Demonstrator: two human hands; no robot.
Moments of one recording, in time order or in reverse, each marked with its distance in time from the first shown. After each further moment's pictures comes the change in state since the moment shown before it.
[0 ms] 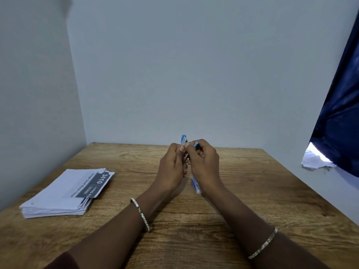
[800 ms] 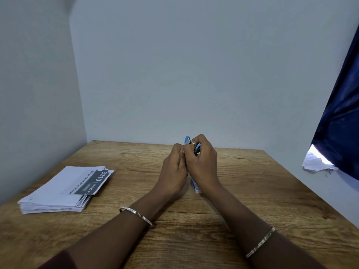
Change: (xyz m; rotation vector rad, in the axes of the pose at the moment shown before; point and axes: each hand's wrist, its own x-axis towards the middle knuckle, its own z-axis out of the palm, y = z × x) left_hand -0.013 0.011 0.005 0.057 0.019 0.045; right_hand -0.001 -0.009 0.002 -0.176 0.003 -0.138
